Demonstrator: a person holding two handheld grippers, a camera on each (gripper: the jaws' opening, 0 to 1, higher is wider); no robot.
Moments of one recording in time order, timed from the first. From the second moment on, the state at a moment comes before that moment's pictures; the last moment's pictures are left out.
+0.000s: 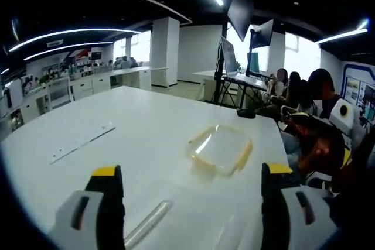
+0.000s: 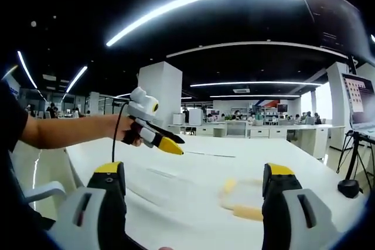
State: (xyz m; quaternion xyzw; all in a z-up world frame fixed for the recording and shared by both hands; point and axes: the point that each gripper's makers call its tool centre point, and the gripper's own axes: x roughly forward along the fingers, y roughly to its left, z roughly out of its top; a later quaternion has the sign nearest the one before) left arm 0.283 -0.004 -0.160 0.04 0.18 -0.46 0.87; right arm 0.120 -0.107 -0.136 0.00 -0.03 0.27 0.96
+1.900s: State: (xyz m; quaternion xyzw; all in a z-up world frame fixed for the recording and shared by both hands) left arm 0.317 -0.070 -0.188 0.11 0.25 -0.51 0.81; right arm 0.155 -0.141 -0.144 0.01 -0.02 0.24 0.97
